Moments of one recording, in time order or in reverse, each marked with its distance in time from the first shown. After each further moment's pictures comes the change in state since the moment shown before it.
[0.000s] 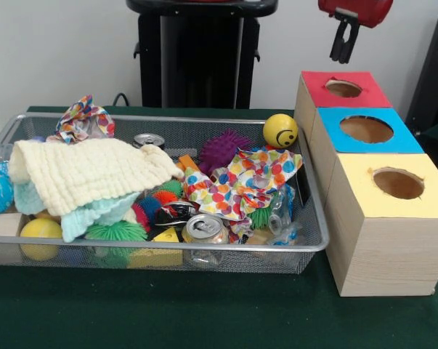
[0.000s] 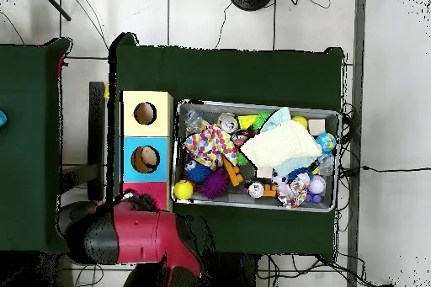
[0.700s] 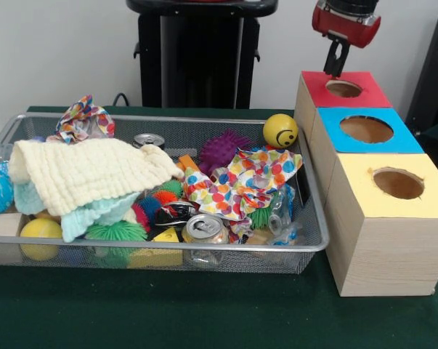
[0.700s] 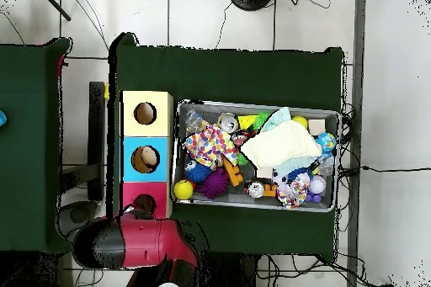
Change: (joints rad) arm -0.027 0.069 0.079 0.112 0.033 -0.078 0.000
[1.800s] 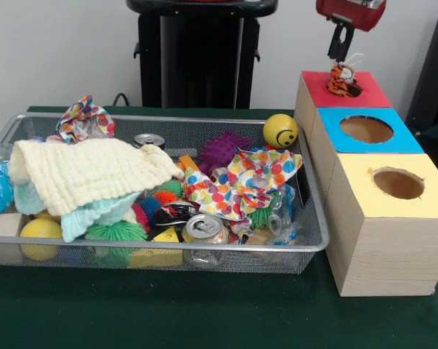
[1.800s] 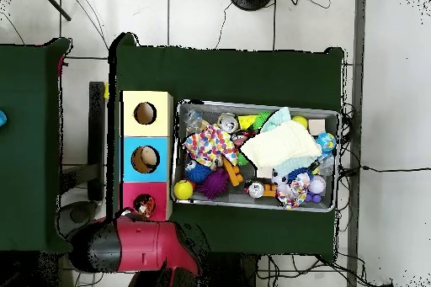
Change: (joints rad) arm -0.003 -0.055 0.000 0.000 0.000 0.087 0.000
